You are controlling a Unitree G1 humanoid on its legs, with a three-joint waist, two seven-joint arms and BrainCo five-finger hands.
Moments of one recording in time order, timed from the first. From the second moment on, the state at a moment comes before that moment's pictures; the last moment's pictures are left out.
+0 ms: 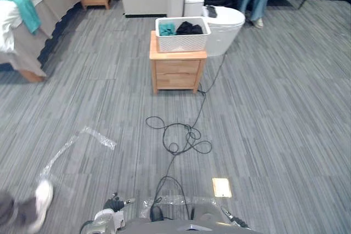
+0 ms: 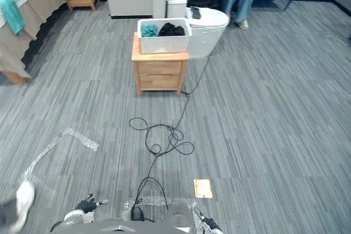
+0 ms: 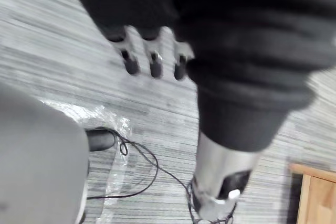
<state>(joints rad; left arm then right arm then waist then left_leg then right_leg) 0.00 0.07 0.05 1.14 -0.19 -0.06 0.03 0.07 -0.03 -0.56 1.11 0.33 -0.02 0.01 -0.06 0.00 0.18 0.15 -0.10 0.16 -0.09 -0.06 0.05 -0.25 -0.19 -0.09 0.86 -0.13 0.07</state>
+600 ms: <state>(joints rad) -0.01 0.01 0.29 1.12 -0.21 -0.04 0.01 -0.01 -0.08 -0.68 1.11 0.56 -0.03 0.00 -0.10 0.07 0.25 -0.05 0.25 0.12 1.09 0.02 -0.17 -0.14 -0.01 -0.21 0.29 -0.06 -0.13</state>
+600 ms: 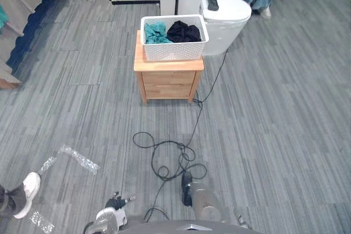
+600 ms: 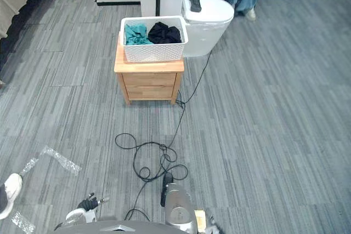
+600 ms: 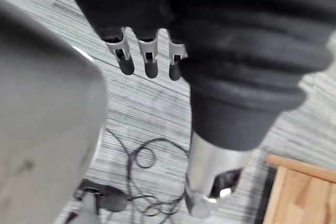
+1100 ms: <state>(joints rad) 0.05 0.06 0.33 1.12 -0.29 -0.07 0.06 -0.01 -0.03 -0.52 1.13 0.47 -0.05 -0.03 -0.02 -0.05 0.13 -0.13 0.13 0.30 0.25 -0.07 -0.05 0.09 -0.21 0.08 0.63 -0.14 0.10</state>
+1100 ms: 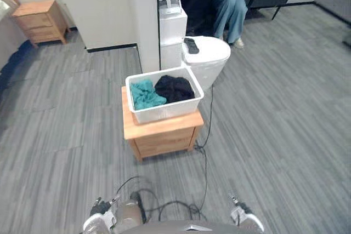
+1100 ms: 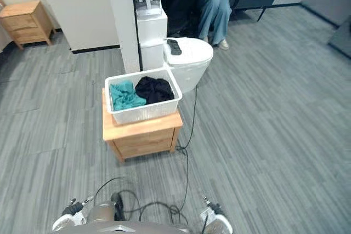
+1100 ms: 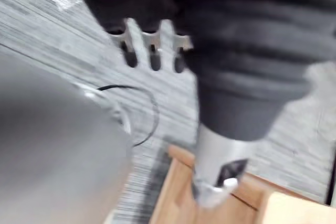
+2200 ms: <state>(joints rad) 0.10 0.13 0.22 0.39 -0.40 -0.13 0.10 0.06 -0.15 -0.36 0.20 0.19 -0.13 -0.11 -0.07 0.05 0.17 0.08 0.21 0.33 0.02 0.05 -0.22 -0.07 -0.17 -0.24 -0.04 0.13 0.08</state>
